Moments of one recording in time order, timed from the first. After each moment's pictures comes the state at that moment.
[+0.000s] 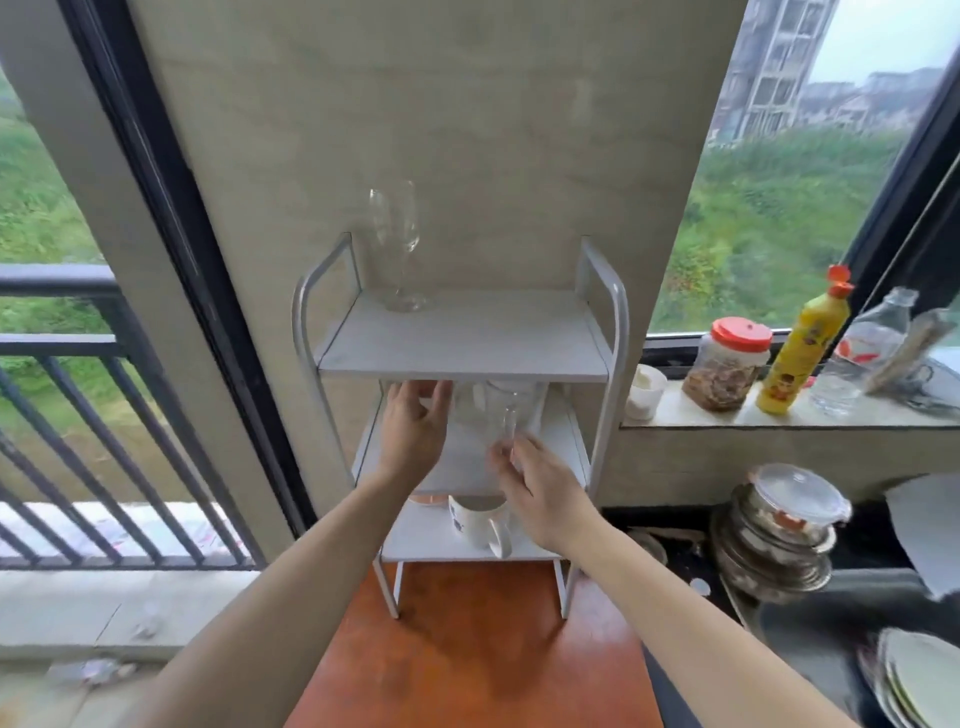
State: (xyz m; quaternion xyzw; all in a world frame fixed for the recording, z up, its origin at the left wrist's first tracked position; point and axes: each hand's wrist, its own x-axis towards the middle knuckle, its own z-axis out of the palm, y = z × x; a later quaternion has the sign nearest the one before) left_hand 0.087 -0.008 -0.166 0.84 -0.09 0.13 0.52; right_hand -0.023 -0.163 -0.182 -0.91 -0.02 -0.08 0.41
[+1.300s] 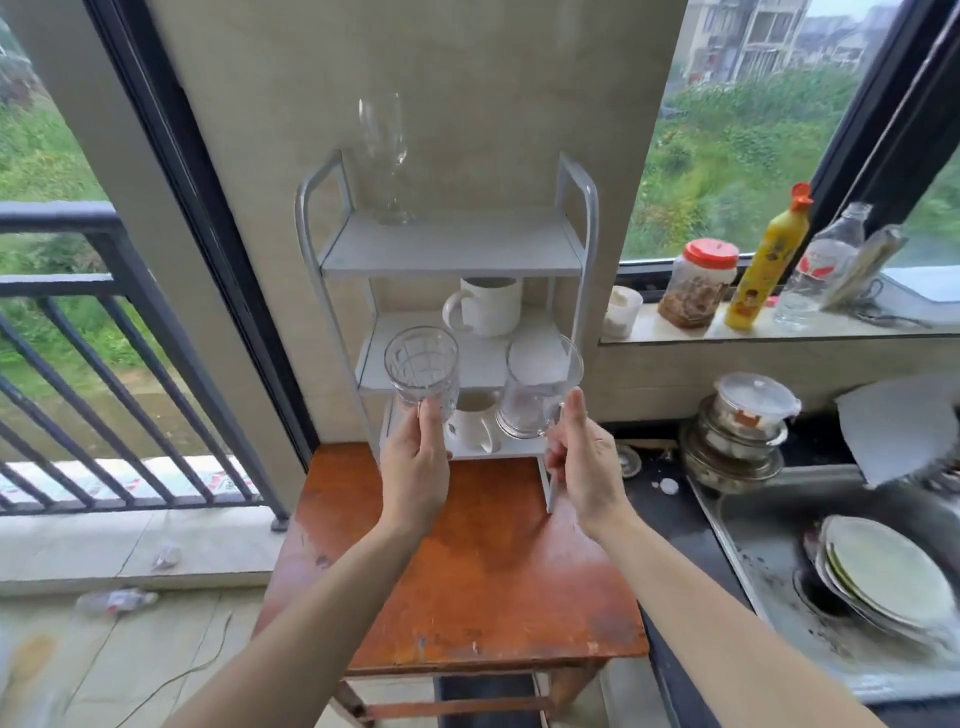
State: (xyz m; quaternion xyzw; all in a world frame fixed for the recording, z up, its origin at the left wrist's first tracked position) left_hand -0.081 0.017 -0.207 0.74 -0.06 0.09 0.66; right_hand -0.133 -0.156 -0.211 -0.68 0.15 -0.17 0.70
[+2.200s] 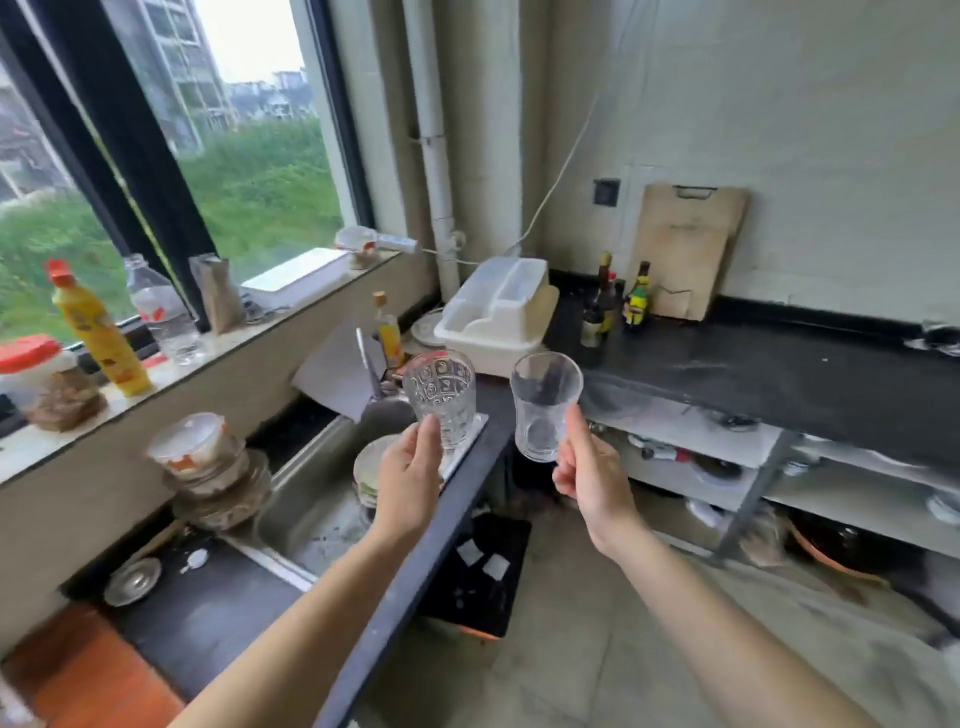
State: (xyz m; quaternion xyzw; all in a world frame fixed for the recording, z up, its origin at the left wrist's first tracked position) left_hand -0.498 -0.410 -0.187 0.60 -0.47 -0.26 0.60; right_hand -0.690 -0.457 -0.199 -0.49 0.47 -0.49 0.55
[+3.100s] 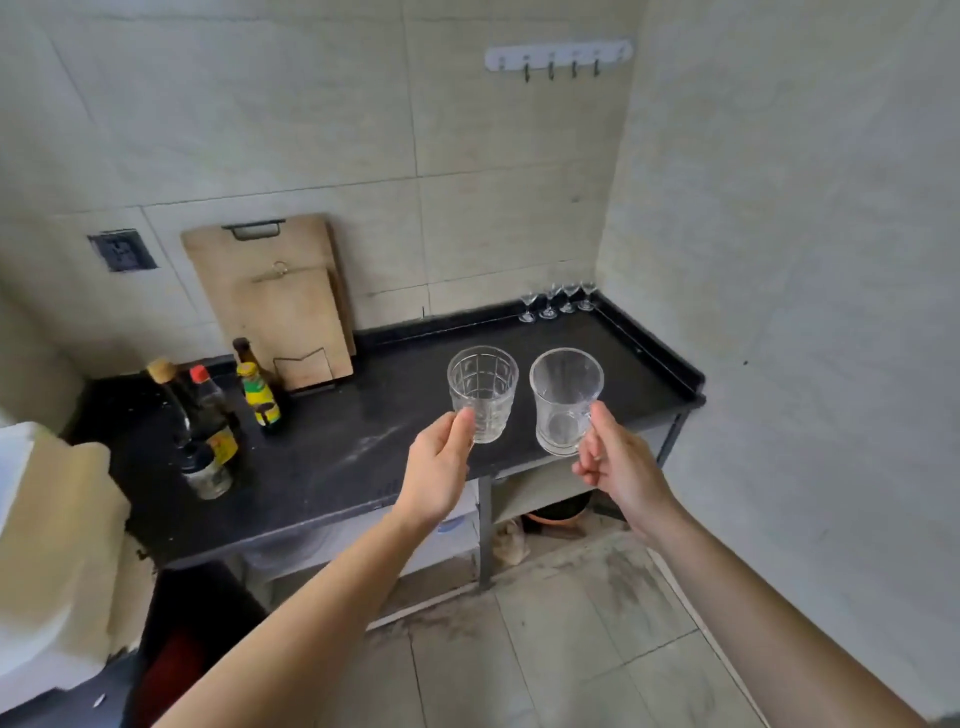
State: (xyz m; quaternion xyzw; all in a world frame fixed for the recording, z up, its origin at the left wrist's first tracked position) left_hand -0.955 -0.844 -0.201 0.35 -0.70 -0.52 0.34; right_hand -1.136 -0.717 -0.205 -0.29 0.67 -0.59 0.33
